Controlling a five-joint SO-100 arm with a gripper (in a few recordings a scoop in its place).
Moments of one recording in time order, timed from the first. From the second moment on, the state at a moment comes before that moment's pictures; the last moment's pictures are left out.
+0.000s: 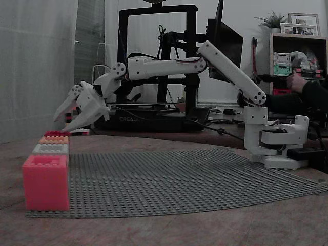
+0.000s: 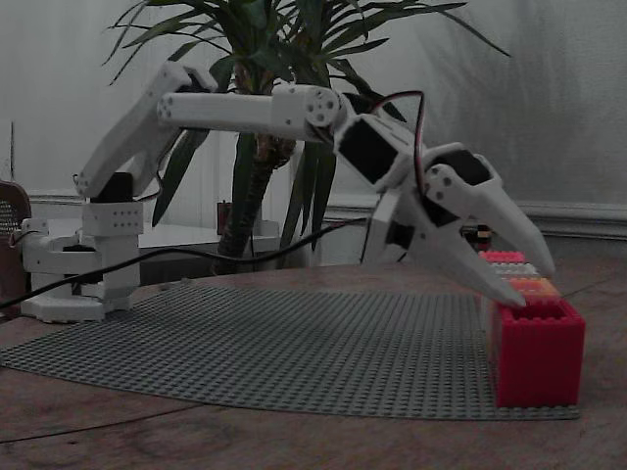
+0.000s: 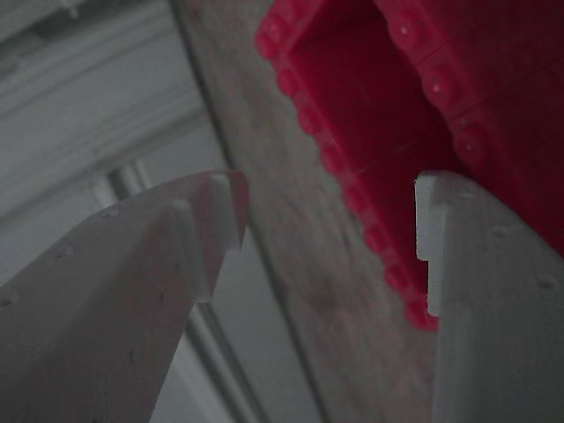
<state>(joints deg) 15.5 41.3 44.0 41.0 8.3</state>
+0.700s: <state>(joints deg) 1.6 137.3 145.0 44.6 -9.5</state>
